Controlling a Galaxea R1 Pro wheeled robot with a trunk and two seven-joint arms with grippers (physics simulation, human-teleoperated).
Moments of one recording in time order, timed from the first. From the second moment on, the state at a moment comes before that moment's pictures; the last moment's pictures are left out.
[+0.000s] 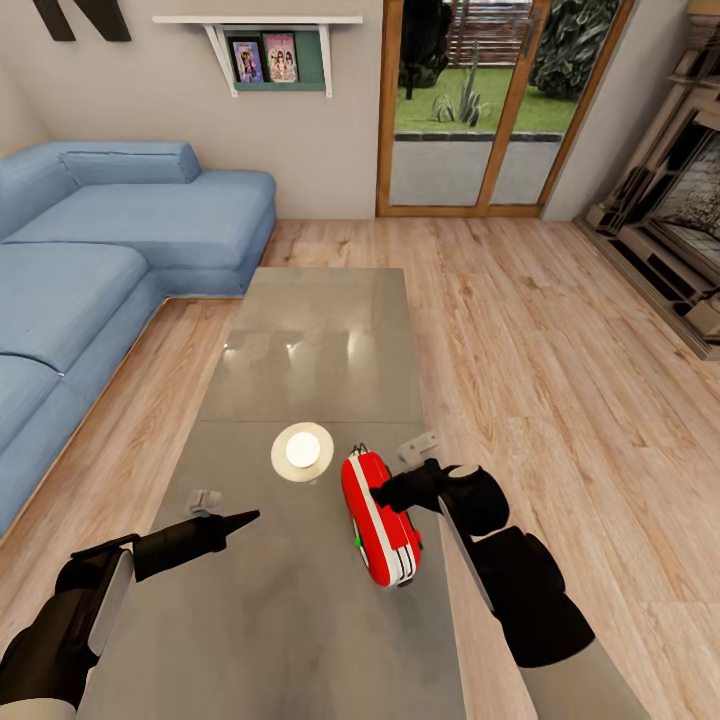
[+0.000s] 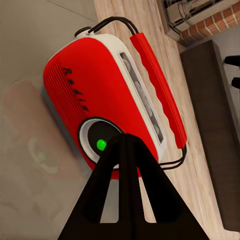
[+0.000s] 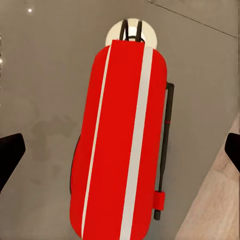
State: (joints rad) left arm -0.43 0.15 0.25 -1.19 0.14 0.67 -1.07; right arm -0.58 0.07 0.33 -1.52 0.20 1.05 0.32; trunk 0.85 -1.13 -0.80
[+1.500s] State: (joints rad) left arm -0.43 0.15 0.25 -1.19 0.15 0.67 -1.07; right arm -0.58 0.05 0.32 -1.53 0.20 1.05 0.31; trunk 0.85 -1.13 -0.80
